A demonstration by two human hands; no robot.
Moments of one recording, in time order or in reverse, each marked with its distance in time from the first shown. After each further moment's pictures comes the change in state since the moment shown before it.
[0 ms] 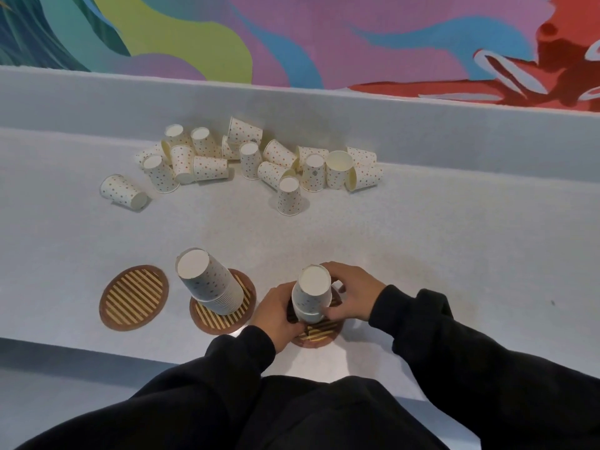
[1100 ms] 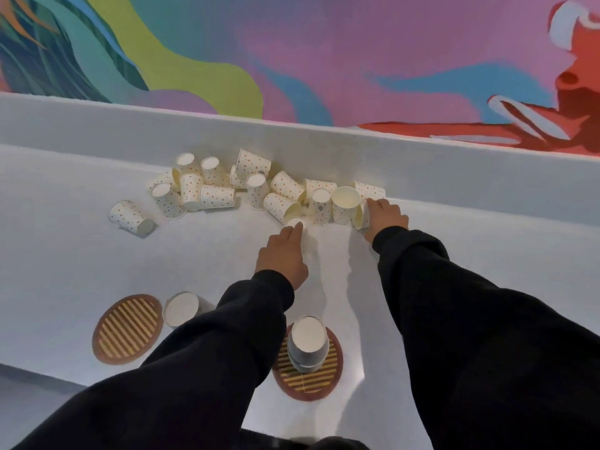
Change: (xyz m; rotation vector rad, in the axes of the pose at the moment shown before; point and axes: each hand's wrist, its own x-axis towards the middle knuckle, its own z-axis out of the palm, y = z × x) left_hand 0.137 0.084 -0.073 0.543 0.211 0.003; right_hand 0.167 0.072 -0.153 -0.670 0.395 0.445
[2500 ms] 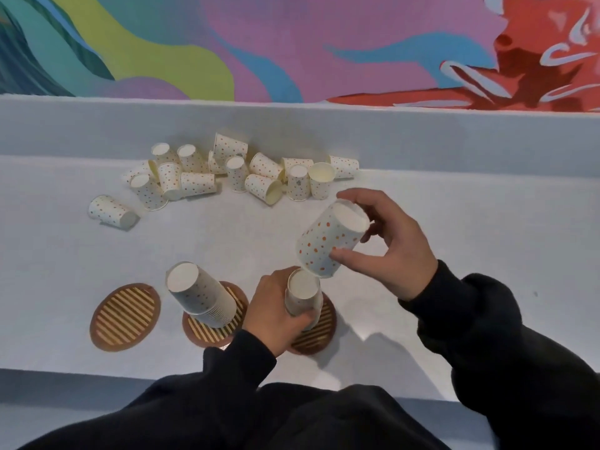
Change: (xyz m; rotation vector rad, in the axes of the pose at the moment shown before) left_hand -0.170 -0.017 0.023 -0.631 0.048 0.183; right_hand -0.275 -0.032 -0.108 1.122 0.271 -0.490
